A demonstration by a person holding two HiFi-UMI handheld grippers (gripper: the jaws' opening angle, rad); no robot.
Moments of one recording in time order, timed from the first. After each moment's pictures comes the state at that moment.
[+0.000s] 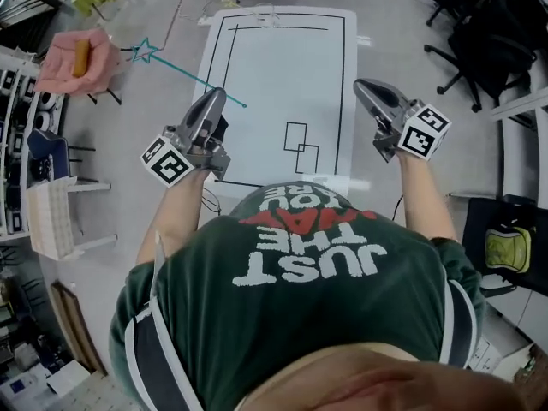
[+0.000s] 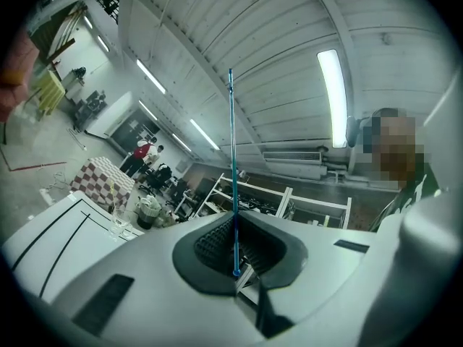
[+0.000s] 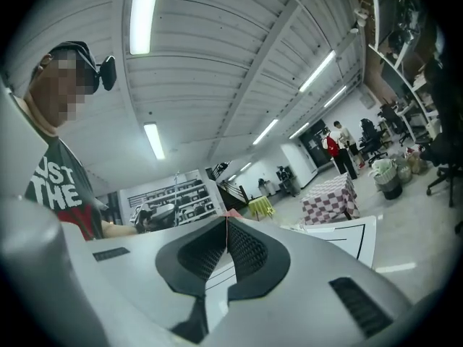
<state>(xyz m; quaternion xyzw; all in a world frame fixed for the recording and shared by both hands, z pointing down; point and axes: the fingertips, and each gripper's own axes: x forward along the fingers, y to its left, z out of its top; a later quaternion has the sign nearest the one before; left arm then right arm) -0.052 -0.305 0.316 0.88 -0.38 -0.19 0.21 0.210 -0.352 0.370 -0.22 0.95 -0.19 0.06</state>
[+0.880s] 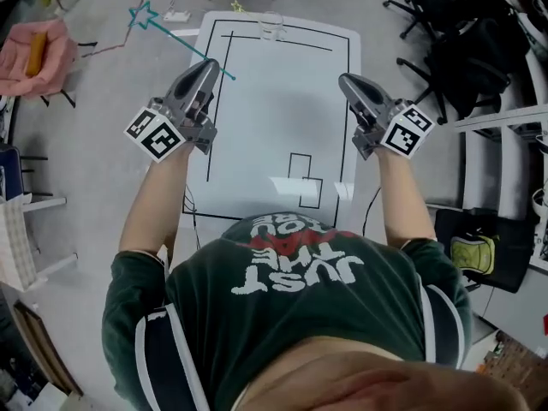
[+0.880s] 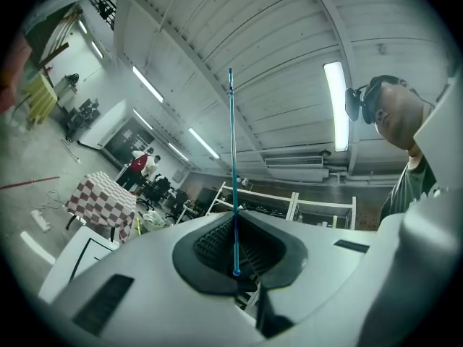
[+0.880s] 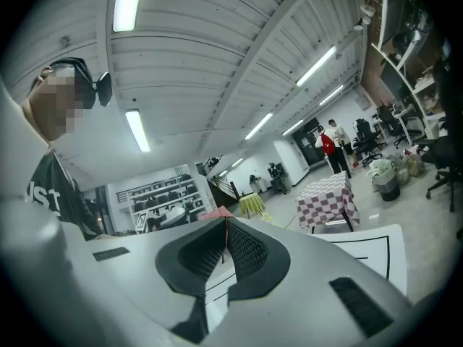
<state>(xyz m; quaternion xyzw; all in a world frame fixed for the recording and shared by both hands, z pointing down) -0.179 -0.470 0.358 0.89 -0.37 -0.21 0.17 0.071 -0.476 0.377 -0.26 0.95 -0.19 0.03</state>
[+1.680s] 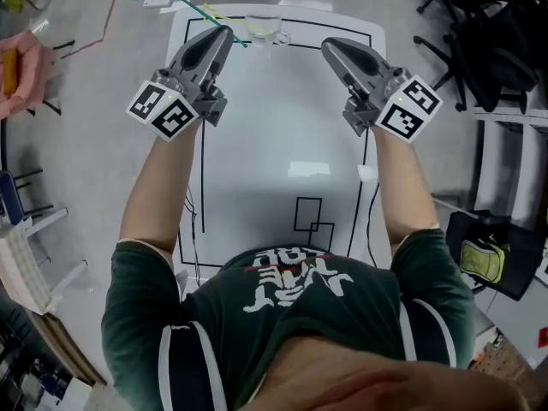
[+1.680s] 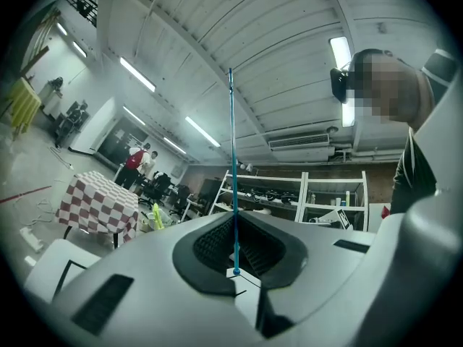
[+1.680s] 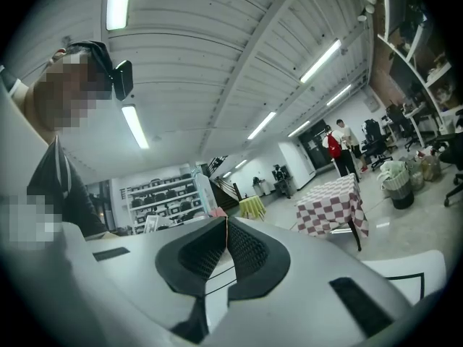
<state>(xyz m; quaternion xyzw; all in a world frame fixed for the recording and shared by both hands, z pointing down) -0.134 -0.694 0.477 0.91 -0.36 -0.16 0.14 0.026 -0.674 0.463 -0.24 0.96 -0.17 0.04</state>
